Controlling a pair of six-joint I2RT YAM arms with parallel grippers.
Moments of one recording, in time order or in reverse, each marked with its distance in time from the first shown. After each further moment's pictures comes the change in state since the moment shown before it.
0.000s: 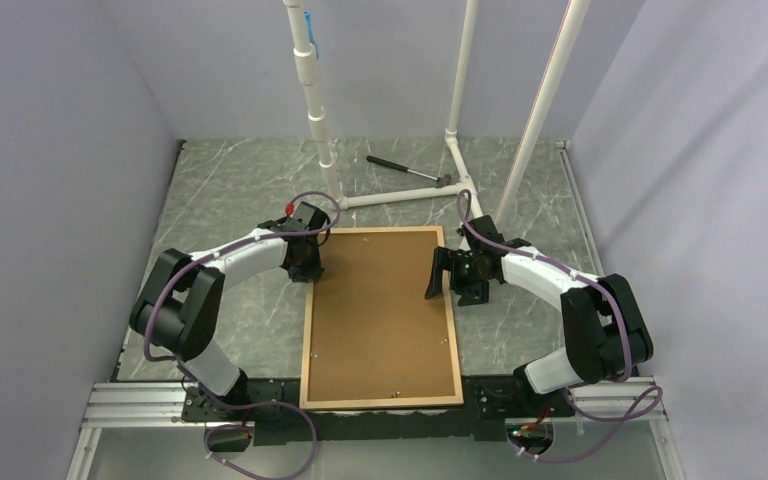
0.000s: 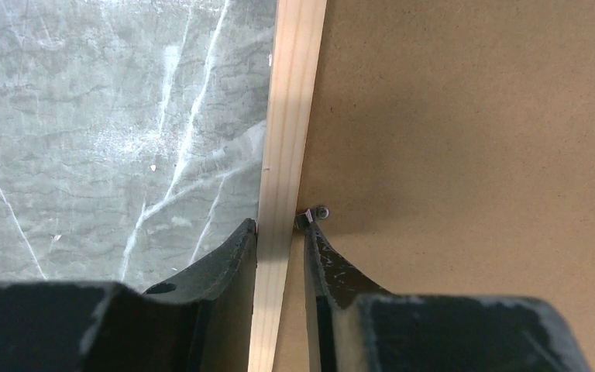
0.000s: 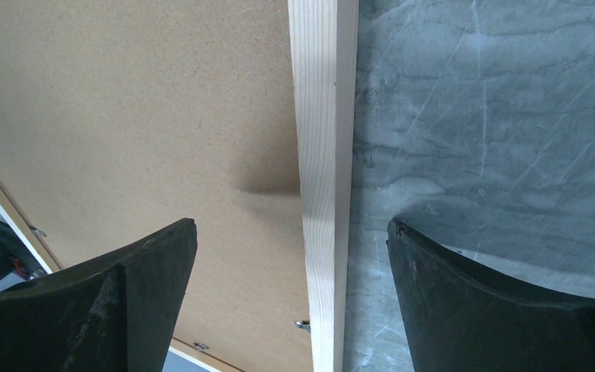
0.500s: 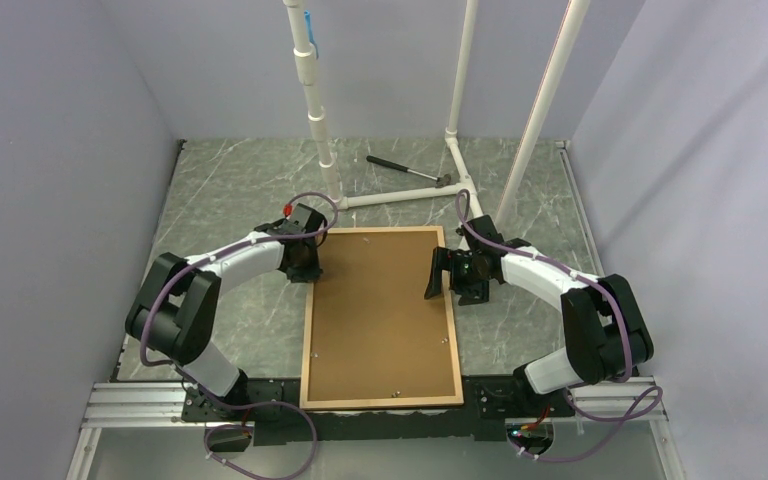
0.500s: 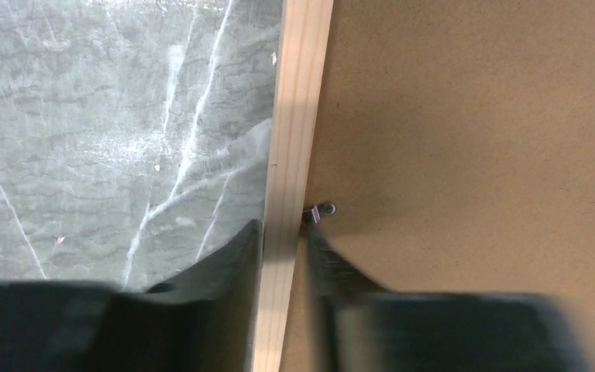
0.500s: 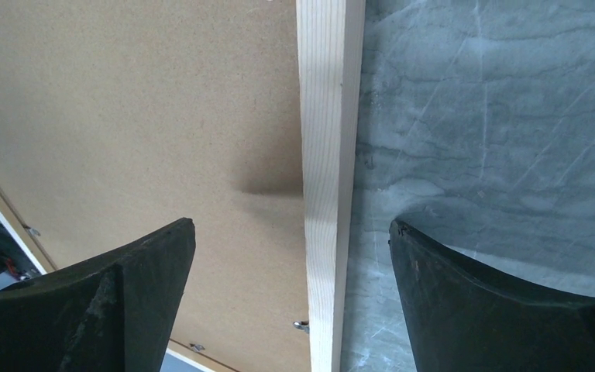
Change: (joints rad) left arm 0.005 -0.030 -0.033 0.031 0.011 0.014; right arm 0.000 -0.004 0.000 0.000 0.008 -0.008
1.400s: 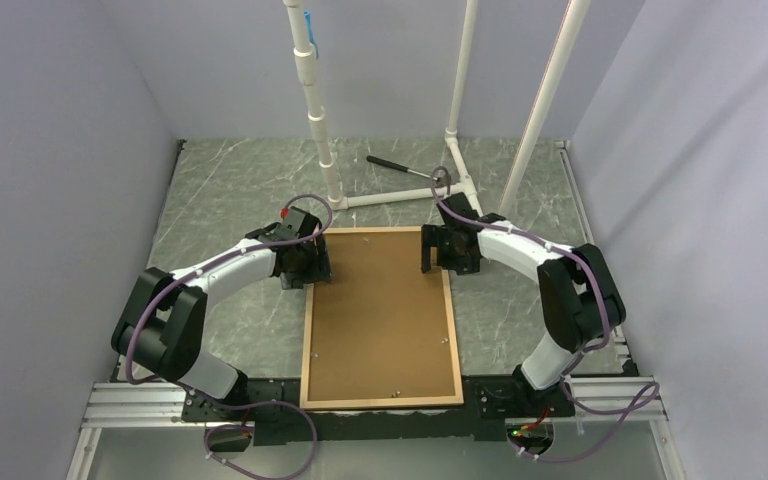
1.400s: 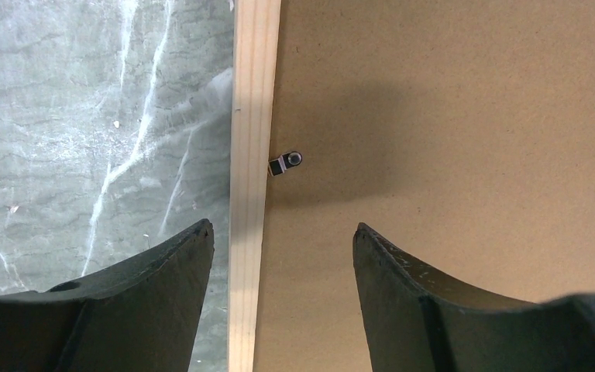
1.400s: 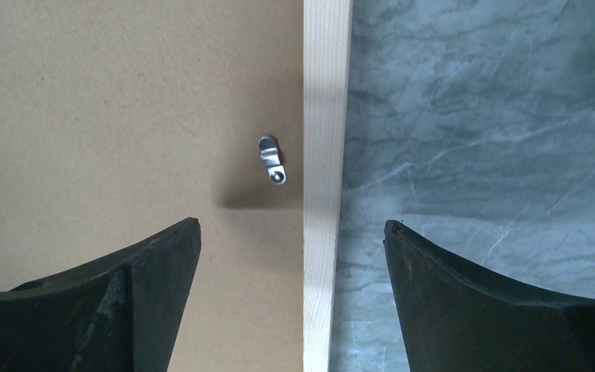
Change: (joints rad) left arm 0.003 -0.099 -0.050 0.000 0.098 -0.032; right arm 0.069 0.186 0.241 -0.017 0.275 -0.030
